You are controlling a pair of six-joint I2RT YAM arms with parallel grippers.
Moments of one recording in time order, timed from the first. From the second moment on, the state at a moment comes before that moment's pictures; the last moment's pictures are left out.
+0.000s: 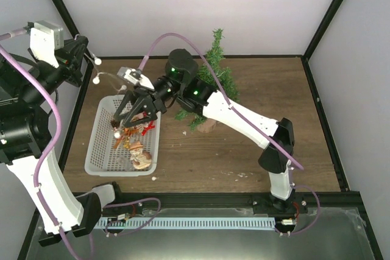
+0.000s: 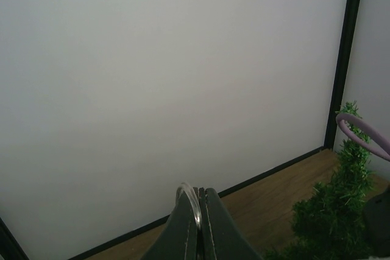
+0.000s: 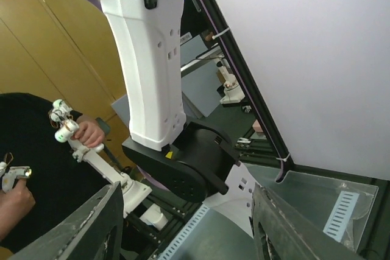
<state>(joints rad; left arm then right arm) 0.26 1.17 2.13 -0.97 0.70 0.11 1.01 1.92 2.00 0.22 -1.36 0.75</state>
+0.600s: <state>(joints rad) 0.26 1.15 2.17 -1.00 0.68 0.14 0.98 1.87 2.22 -0.27 -0.93 0.47</state>
